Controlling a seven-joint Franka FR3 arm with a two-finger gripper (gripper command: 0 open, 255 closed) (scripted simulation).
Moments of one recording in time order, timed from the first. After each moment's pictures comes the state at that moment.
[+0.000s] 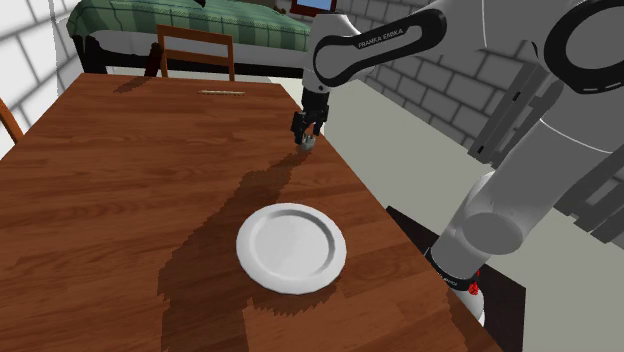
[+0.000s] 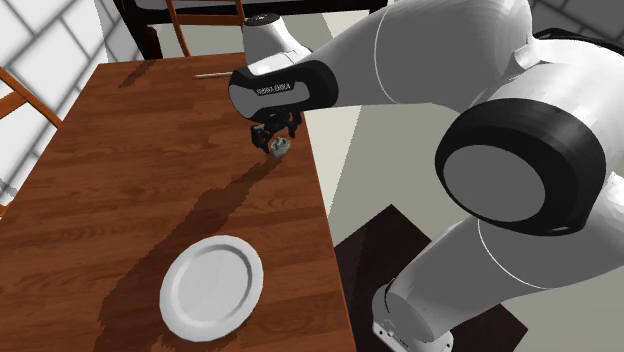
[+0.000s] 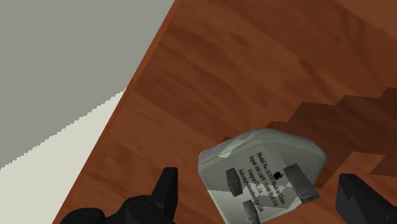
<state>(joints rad) 0.03 -0.09 0.04 -2.19 -0.01 2.12 0.01</state>
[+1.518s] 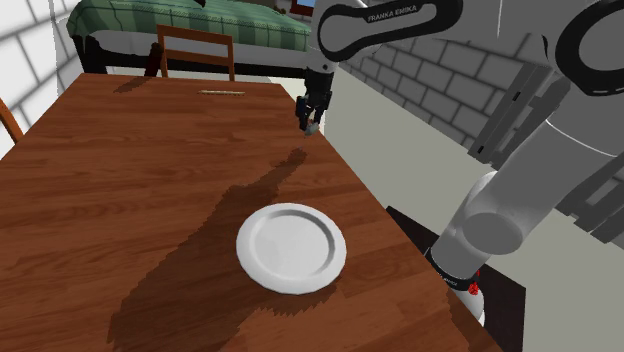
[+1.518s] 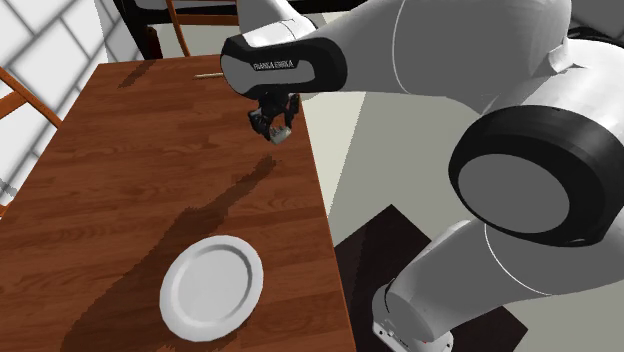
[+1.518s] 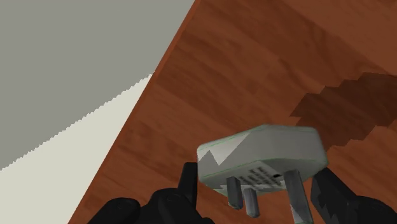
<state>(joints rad) 0.03 -0.14 0.04 -2.10 -0.01 1.98 0.01</state>
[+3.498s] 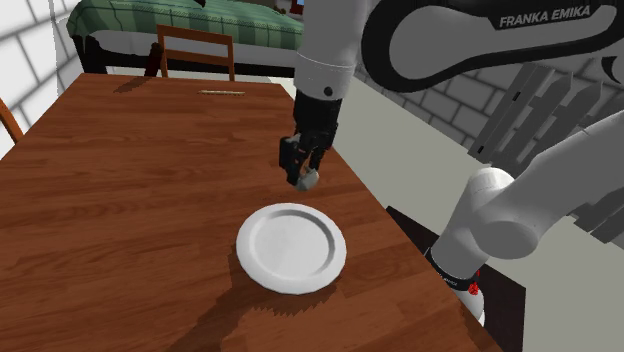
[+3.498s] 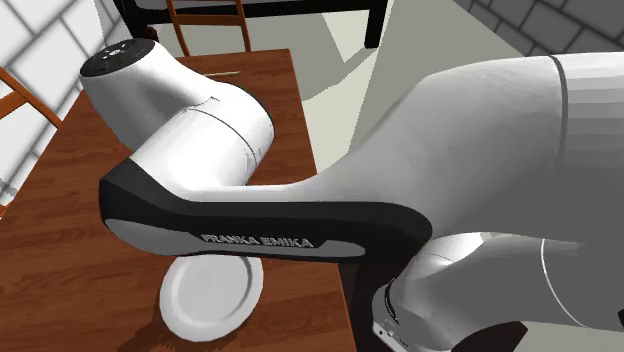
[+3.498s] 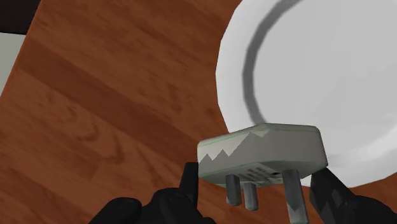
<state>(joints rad) 0.26 -0.43 0.38 -2.27 0.14 1.87 0.51</state>
